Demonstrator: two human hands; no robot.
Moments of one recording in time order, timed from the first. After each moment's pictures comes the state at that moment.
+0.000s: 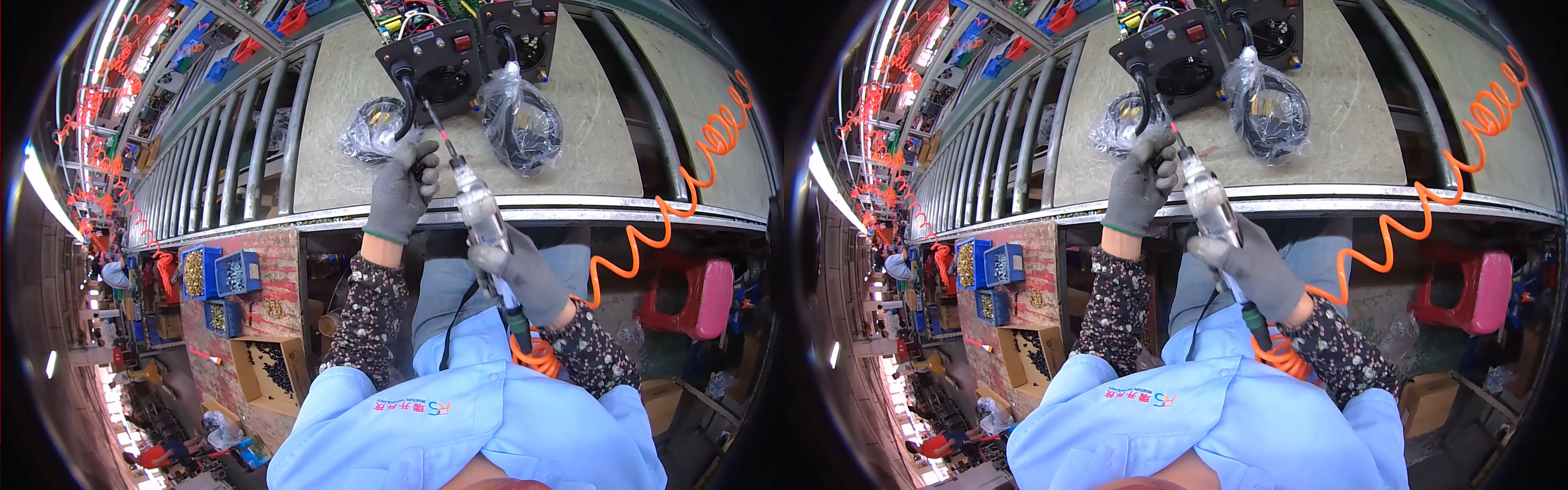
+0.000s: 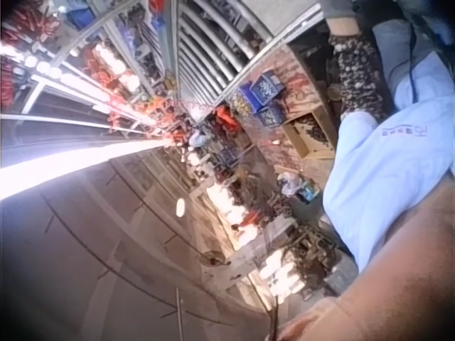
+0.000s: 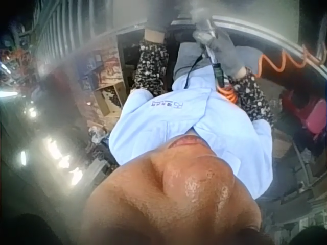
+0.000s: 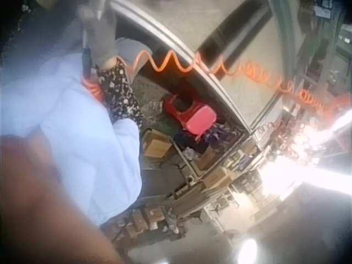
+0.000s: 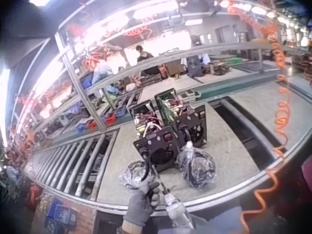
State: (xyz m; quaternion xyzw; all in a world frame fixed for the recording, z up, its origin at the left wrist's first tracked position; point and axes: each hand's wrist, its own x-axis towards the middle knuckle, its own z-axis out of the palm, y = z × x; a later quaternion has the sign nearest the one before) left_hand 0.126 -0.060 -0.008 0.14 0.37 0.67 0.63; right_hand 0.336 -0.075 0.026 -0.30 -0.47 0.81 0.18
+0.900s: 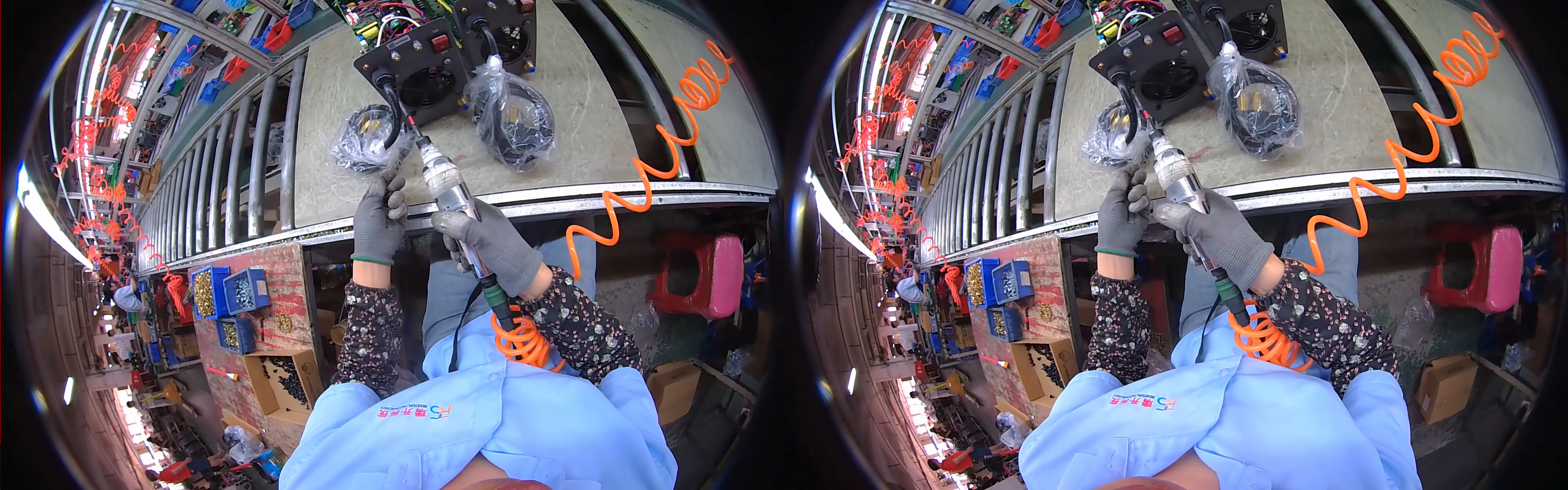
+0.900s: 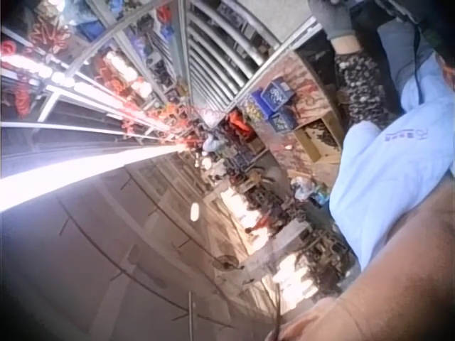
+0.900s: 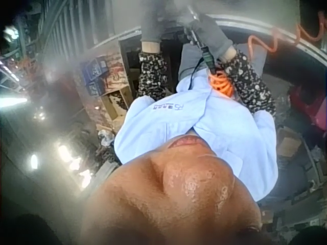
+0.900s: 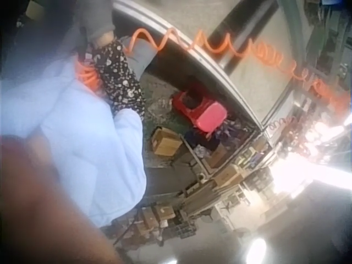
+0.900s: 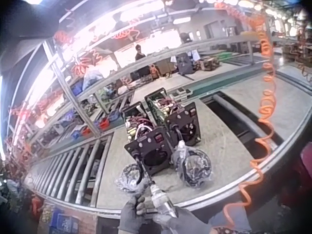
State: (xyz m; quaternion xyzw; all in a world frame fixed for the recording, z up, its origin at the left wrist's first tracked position) left_hand 0.097 -0.088 -0.041 0.05 0.34 0.73 0.60; right_hand 0.293 -0.053 0.016 -0.34 -0.43 0.82 0.17
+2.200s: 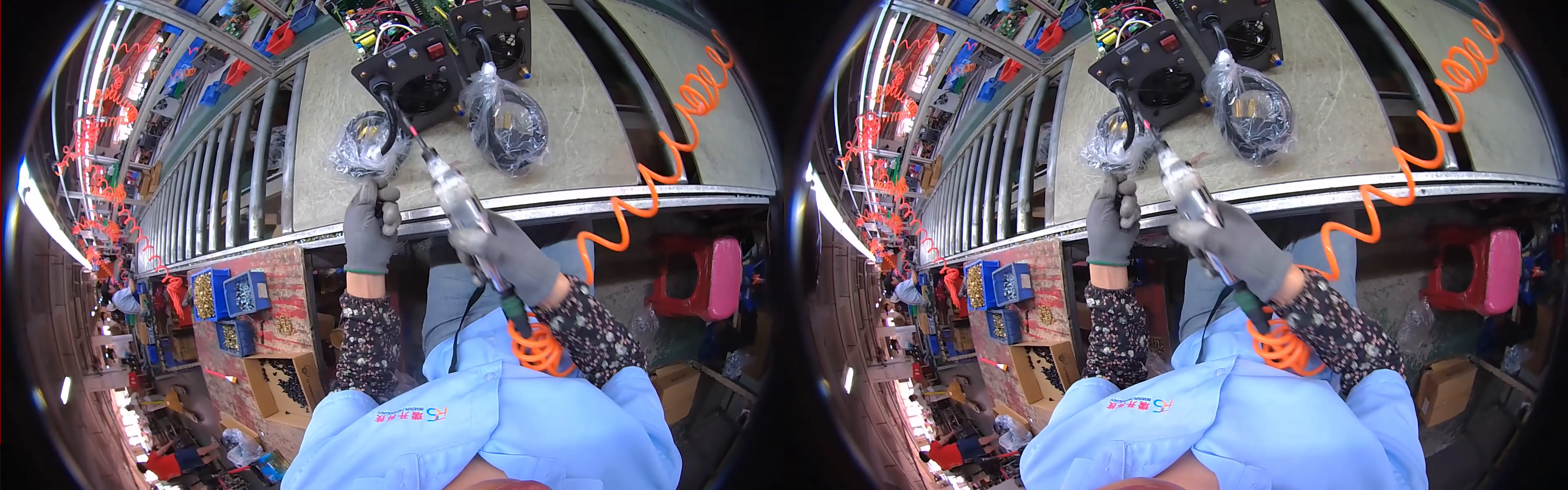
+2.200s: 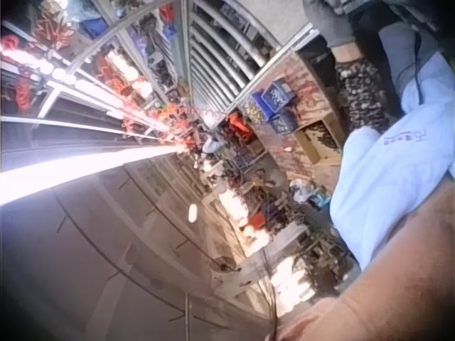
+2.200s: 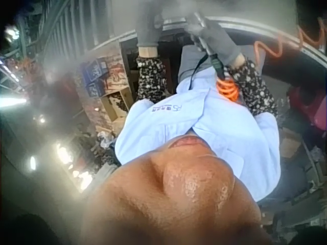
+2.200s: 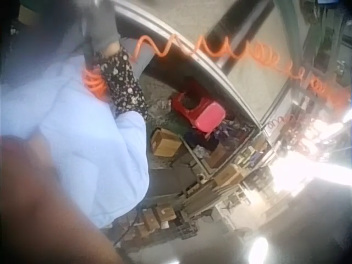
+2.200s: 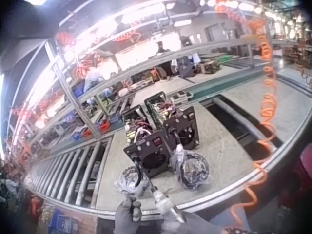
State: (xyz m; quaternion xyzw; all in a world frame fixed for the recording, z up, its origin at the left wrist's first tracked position) left_hand 0.108 -0.097 -0.015 0.15 0.45 0.72 0.51; right_hand 0.320 -0.050 0.029 -0.30 -0.43 0.84 0.14
